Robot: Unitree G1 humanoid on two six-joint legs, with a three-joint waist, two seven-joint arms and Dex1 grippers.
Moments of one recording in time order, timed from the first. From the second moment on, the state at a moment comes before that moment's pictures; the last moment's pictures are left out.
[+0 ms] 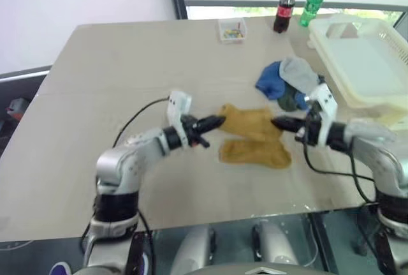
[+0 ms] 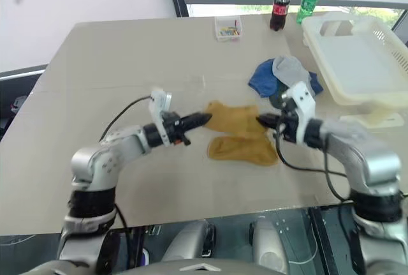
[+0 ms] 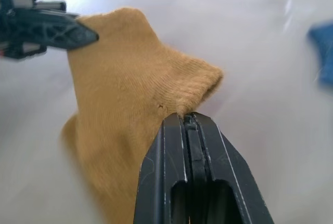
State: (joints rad) left arm -0.34 0.39 0.11 -0.33 -0.72 1.06 -0.62; right arm -0.29 -0.62 -0.15 -0.53 0.59 1.13 0.74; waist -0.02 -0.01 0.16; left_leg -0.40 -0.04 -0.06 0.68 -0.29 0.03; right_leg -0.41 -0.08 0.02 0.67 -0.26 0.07
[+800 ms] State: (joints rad) left arm -0.21 0.39 0.00 -0.46 -0.69 0.94 -0.54; right arm -0.15 -0.66 -0.12 -0.61 0.59 1.06 0.59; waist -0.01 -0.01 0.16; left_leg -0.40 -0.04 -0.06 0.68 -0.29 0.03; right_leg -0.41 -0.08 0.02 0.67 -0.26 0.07
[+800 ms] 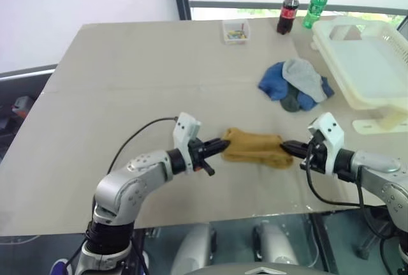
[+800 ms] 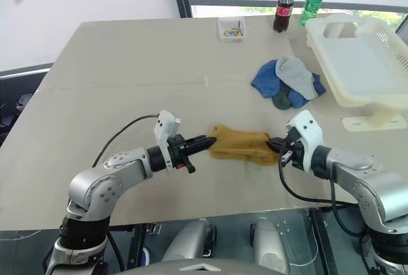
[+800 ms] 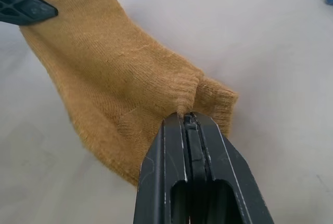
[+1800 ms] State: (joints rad) left arm -0.23 0.36 -0.08 -0.40 -0.70 0.97 -0.50; right arm -0.11 -0.76 0.04 -0.46 0.38 0.78 0.63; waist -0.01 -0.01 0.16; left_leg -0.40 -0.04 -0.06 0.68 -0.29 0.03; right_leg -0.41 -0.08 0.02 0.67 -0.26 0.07
